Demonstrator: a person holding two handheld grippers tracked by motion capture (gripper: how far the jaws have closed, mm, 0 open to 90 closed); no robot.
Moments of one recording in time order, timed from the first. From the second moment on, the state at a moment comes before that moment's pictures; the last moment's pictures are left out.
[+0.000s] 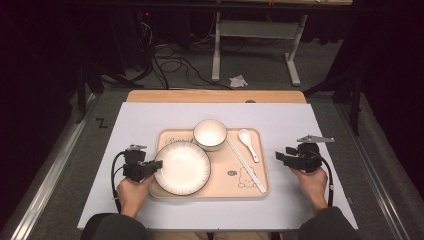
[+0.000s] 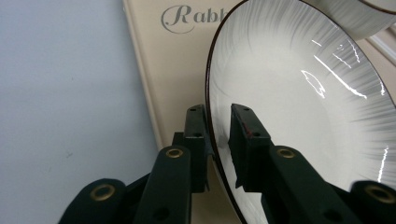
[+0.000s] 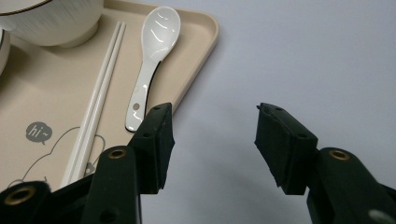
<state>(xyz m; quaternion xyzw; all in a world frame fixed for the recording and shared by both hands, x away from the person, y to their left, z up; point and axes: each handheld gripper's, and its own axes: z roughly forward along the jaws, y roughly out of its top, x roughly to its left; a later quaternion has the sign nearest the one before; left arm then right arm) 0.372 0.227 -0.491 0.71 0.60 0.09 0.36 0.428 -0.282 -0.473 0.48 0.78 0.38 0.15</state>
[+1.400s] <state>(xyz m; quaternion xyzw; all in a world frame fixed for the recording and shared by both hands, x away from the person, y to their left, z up) 0.327 0.186 -0.459 0.75 0.49 0.20 0.40 0.394 -0.262 -0.457 0.43 0.80 0.40 0.12</state>
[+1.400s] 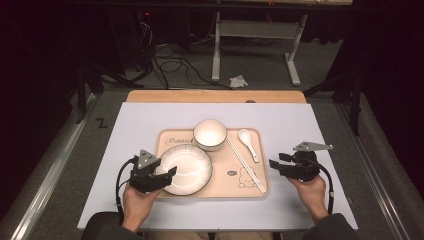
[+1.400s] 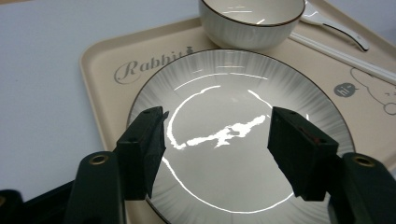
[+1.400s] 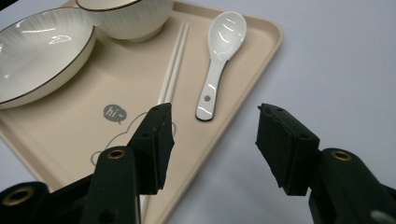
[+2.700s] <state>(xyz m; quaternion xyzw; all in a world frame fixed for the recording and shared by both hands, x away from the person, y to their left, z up) 0.297 0.129 -0.492 0.80 0.40 0.18 0.41 0.363 -0.248 -0.478 0.40 0.82 0.37 0.14</state>
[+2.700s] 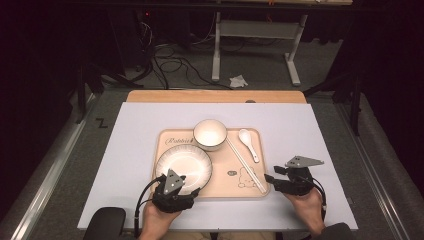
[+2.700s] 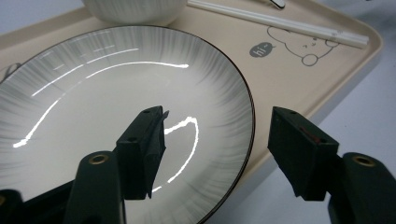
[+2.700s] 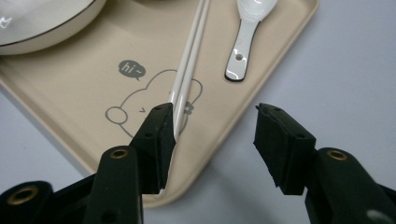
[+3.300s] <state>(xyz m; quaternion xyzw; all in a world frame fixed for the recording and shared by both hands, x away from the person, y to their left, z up) 0.299 0.109 -0.498 0.82 0.37 0.15 0.40 0.360 -0.251 -0.489 0.41 0.83 0.36 0.13</state>
